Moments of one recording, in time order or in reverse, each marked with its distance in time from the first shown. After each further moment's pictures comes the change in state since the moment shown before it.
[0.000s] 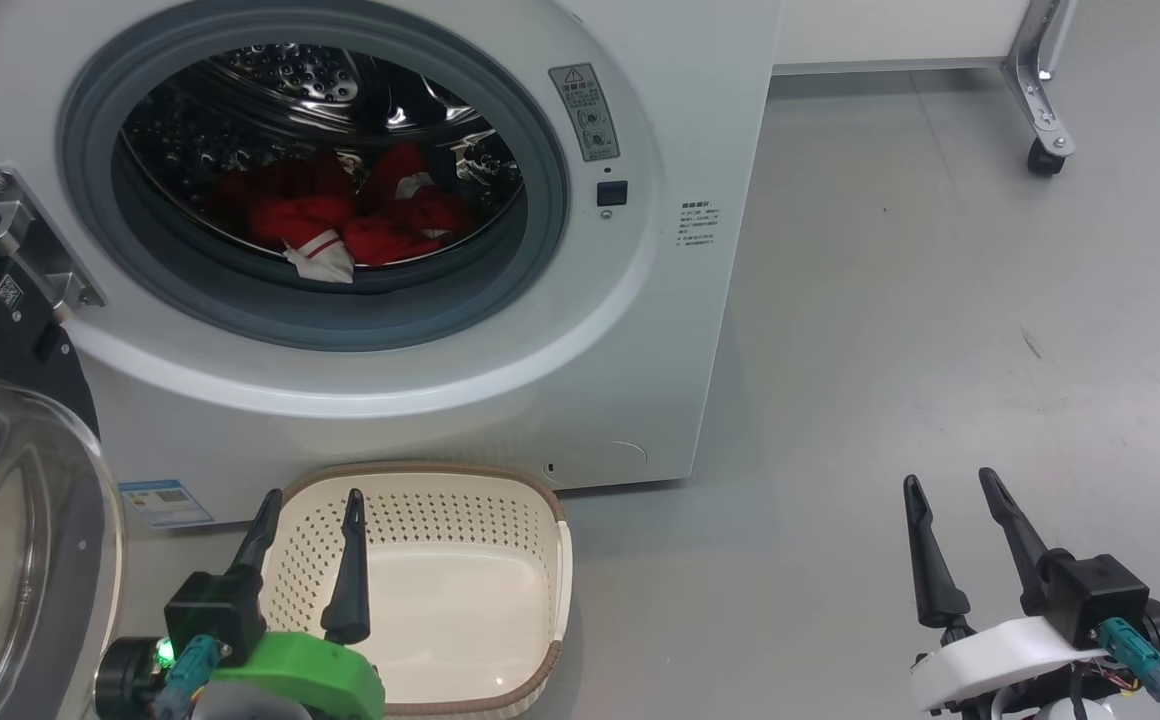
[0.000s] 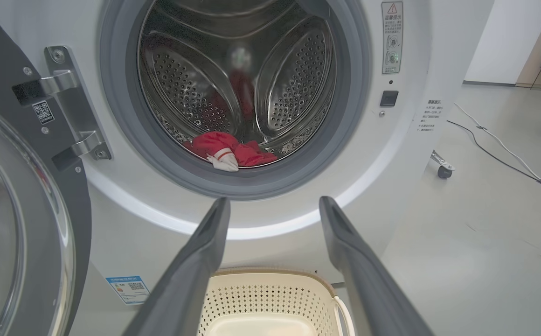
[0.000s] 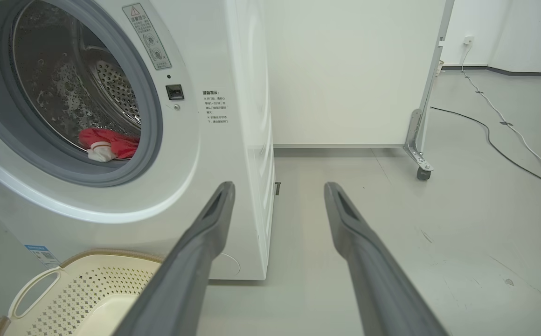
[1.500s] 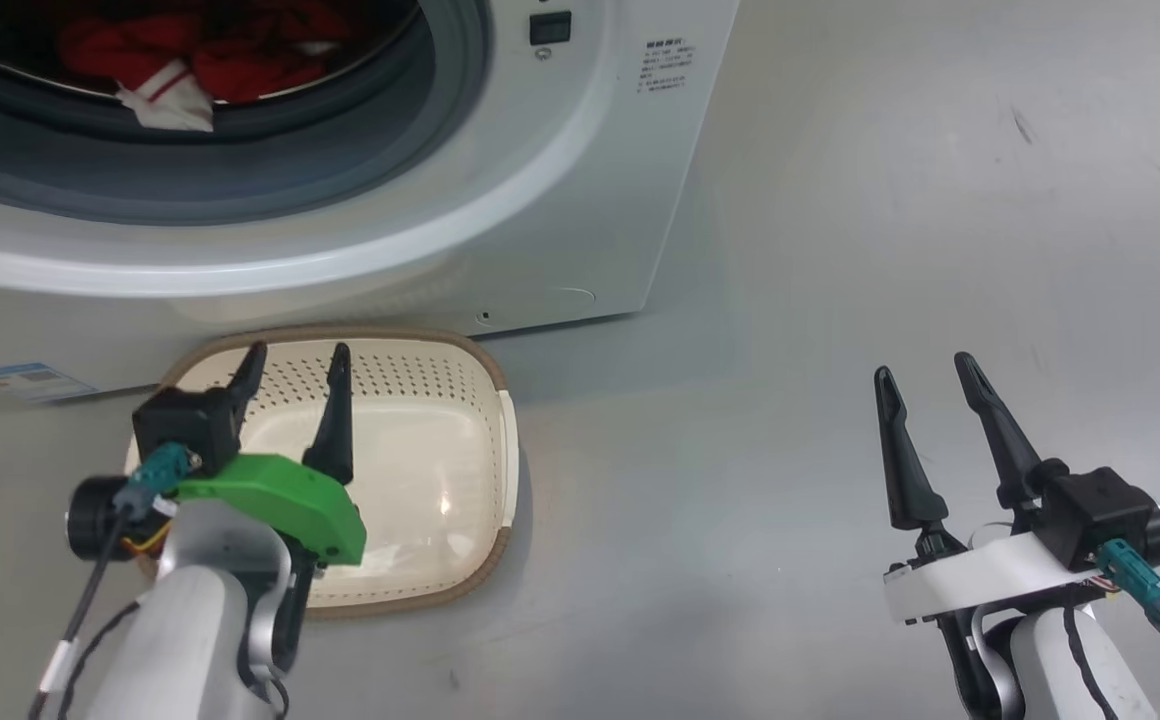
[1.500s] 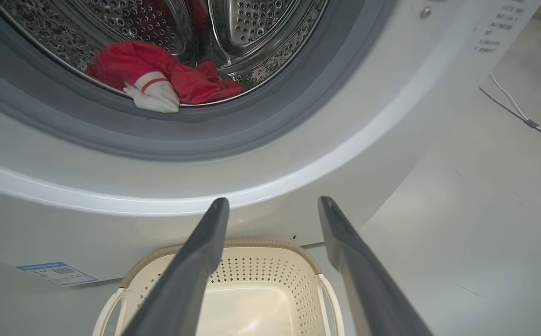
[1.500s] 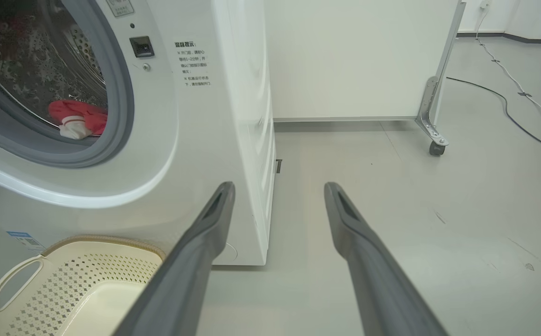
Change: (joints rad) left arm -0.258 0.013 0.006 0.050 -0.047 -0.031 0.181; right arm -0.116 0.000 0.053 -0.097 0.009 0.012 0.000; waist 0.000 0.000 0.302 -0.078
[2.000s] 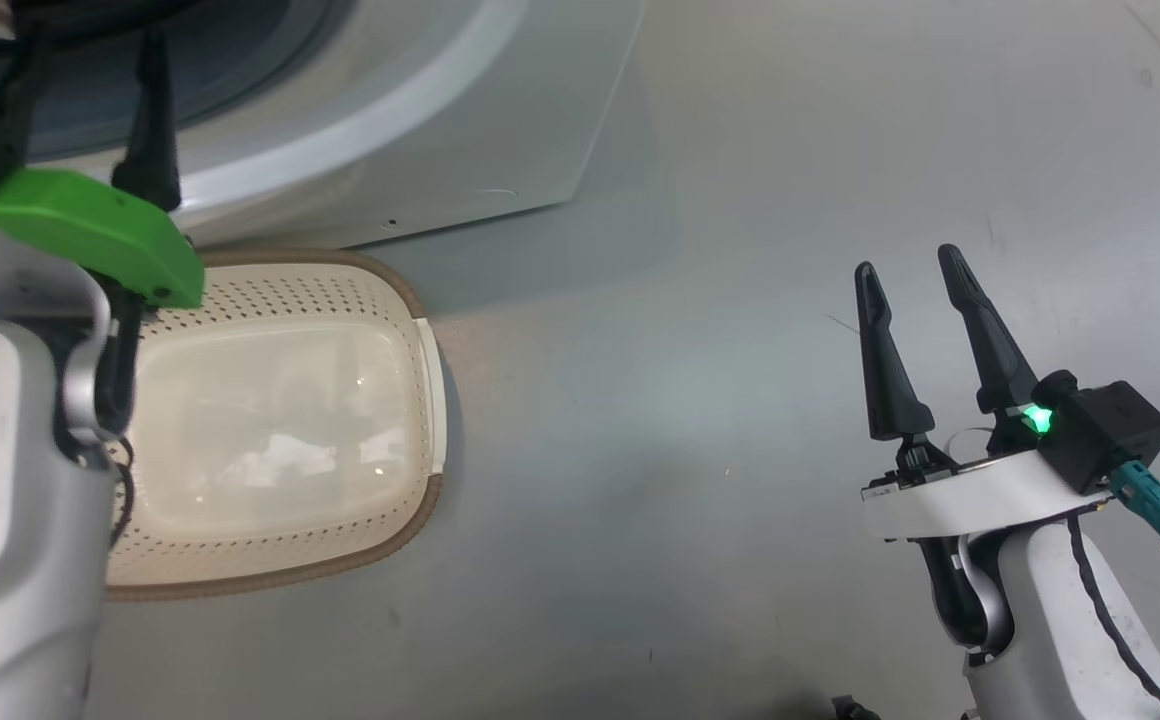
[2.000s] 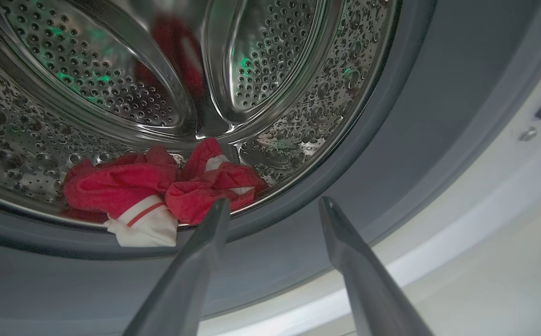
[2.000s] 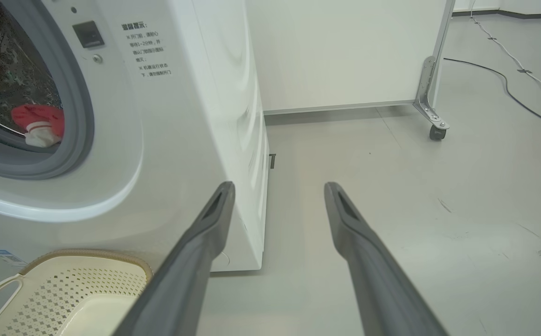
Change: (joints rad) left arm -0.353 0.118 0.076 -0.023 0.002 -0.022 0.111; right arm -0.130 -0.002 0.048 -0.035 0.075 0.007 0.000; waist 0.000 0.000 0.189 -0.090
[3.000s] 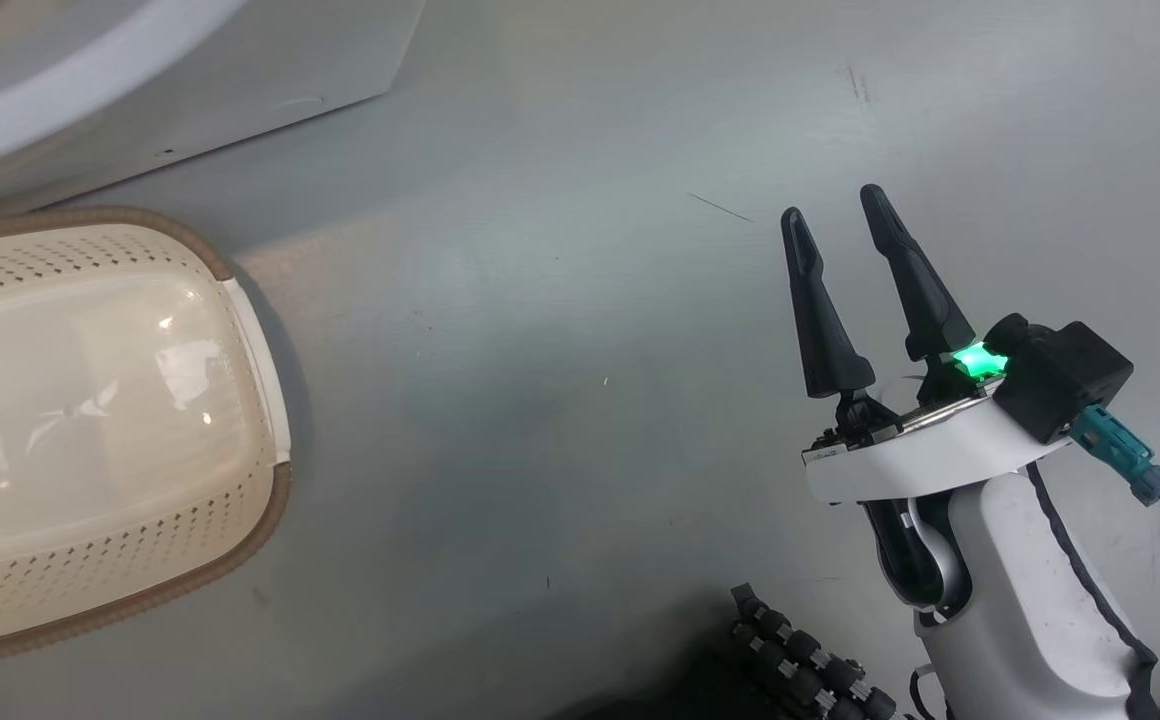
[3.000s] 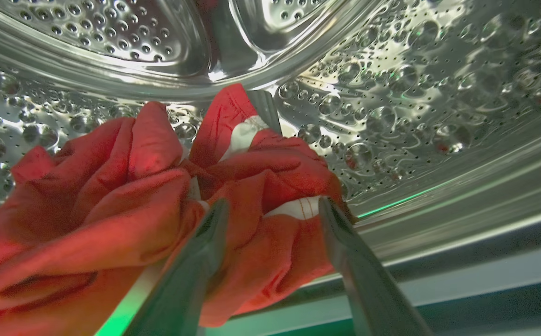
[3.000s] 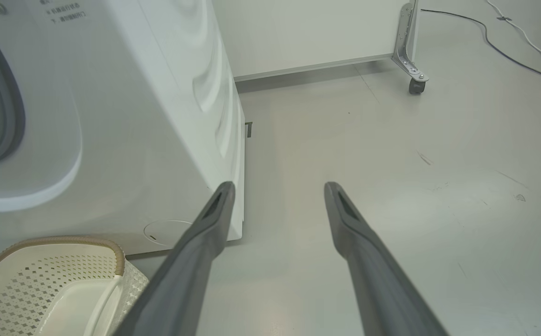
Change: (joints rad) left arm -0.448 0.273 0.099 0.193 0.024 -0.034 0.390; right arm -0.122 0.000 0.133 0.009 0.145 -0.002 0.000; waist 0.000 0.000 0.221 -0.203
